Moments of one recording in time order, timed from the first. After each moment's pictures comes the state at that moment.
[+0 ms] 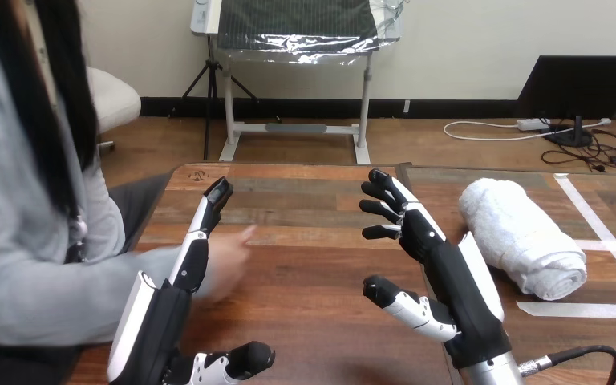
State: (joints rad) left arm 0.18 0.21 -0.06 0.42 0.14 -1.18 -0.01; right arm -0.14 -0.16 0.10 0.83 -0.17 -1.17 -0.02
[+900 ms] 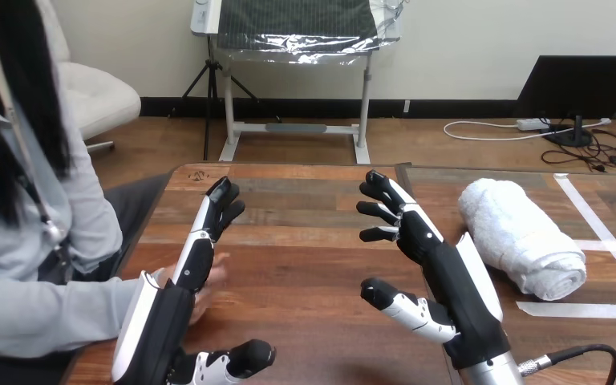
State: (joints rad) left arm 0.18 0.19 -0.06 0.42 0.15 -1.18 -0.01; right arm -0.14 -0.16 0.10 0.83 -0.16 -1.17 0.00
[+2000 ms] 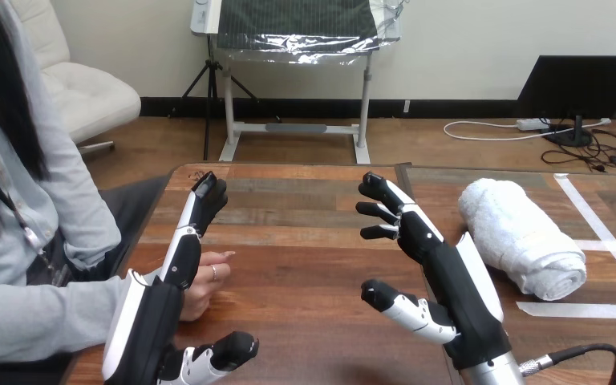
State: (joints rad) left arm 0.18 0.18 -0.03 0.42 0.13 -1.18 -0.02; right arm -0.15 -0.16 0.09 0.83 -0.19 -1.18 -0.01
